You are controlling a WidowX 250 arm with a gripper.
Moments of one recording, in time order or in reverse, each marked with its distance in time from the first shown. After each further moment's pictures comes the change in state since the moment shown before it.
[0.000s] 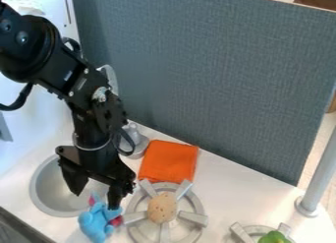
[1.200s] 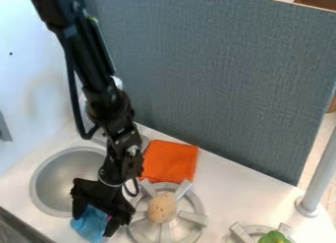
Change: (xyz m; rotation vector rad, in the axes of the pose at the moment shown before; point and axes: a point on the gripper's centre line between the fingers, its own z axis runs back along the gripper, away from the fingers) arm 0.013 0.021 -0.118 0.219 0.235 0.011
